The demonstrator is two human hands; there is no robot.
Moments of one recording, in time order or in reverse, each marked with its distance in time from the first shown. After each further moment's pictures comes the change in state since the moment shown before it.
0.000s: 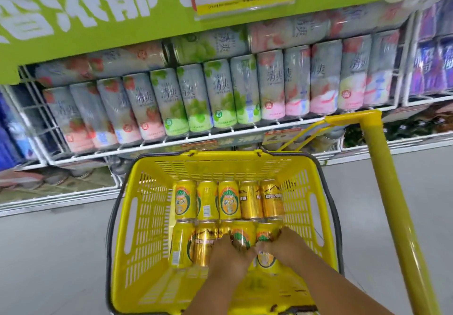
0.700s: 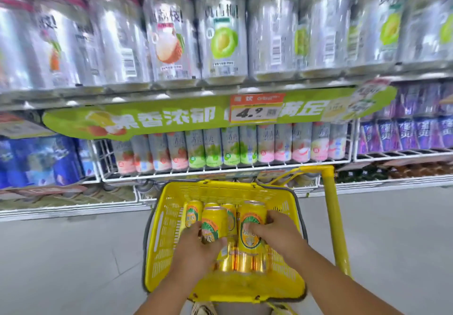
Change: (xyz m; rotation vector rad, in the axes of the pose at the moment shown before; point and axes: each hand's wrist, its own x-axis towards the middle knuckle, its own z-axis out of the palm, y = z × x) left_hand -0.128 0.034 -0.152 -0.233 0.210 0.267; right_hand -0.140 -0.101 -0.080 0.290 0.141 -0.238
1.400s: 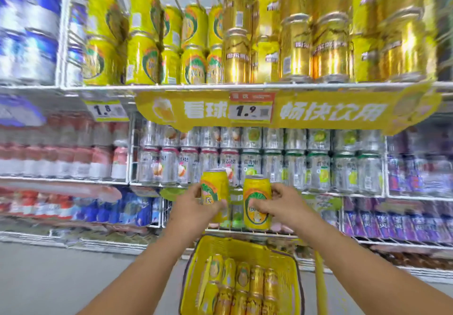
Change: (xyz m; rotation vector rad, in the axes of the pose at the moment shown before) left_hand -0.166 0.243 -0.231 -0.124 0.379 0.285; right_hand -0.211 -0.282 -0.120 -0.012 -0.099 -0.511
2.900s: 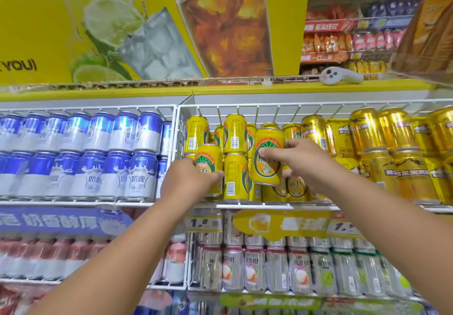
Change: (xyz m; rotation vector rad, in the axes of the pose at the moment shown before) left_hand 0.178 0.138 -0.306 0.234 0.311 0.188; right_hand 0.070 -0.382 0.072 0.027 0.214 -0.286
